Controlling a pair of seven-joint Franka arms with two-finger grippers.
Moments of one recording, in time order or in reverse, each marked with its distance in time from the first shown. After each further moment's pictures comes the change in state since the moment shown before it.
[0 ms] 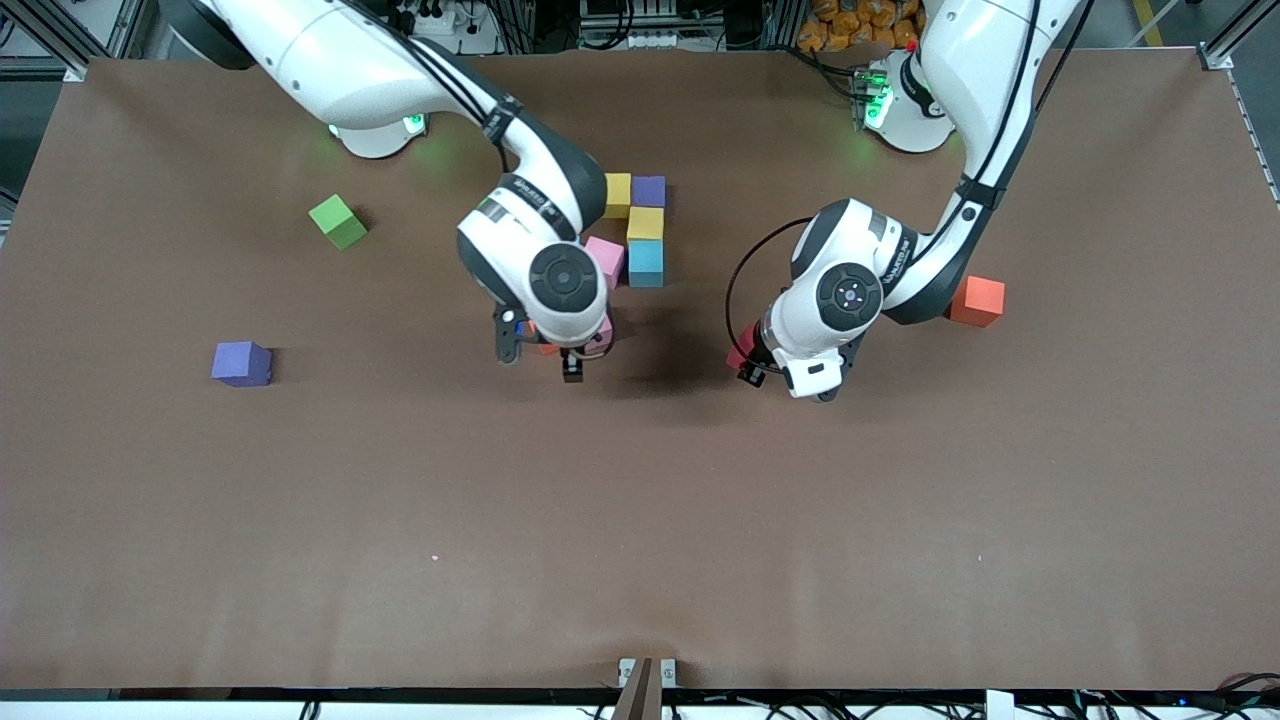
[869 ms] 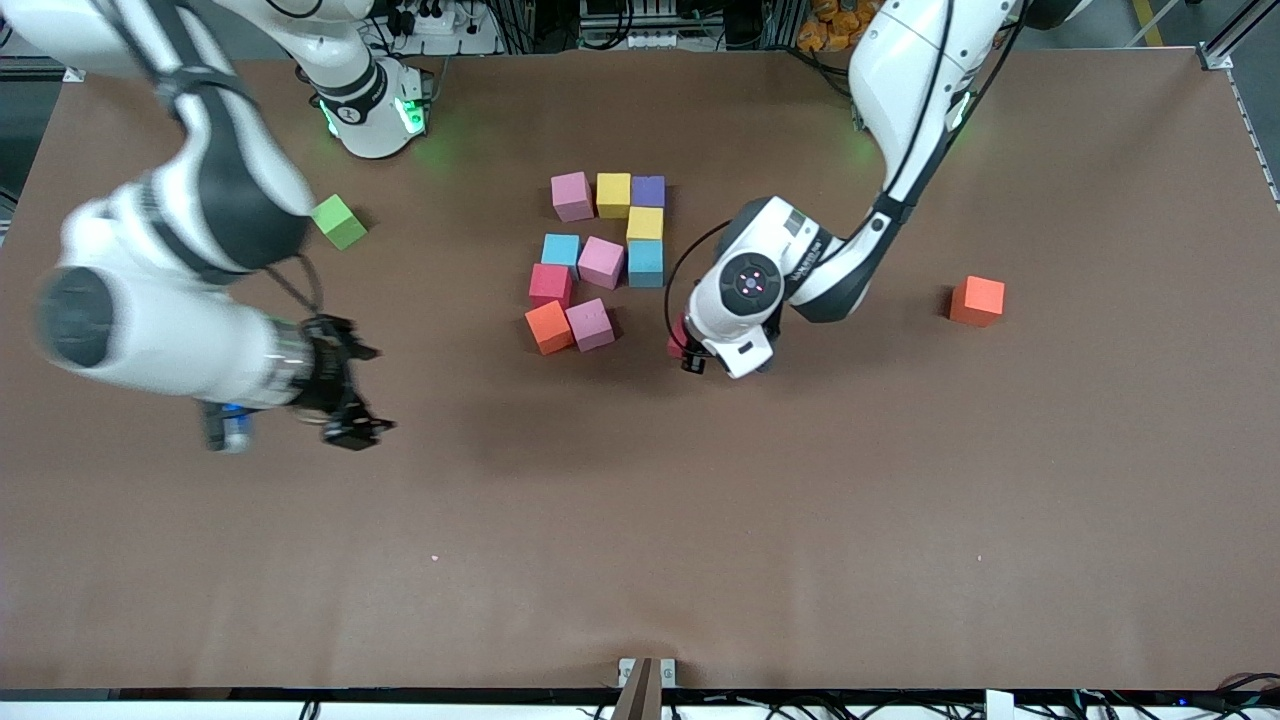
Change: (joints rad) left arm -0.171 0.131 -0.002 0.116 0.000 0.061 -0.480; right arm -0.505 -0.222 0.038 0.062 0.252 -0.093 -0.818
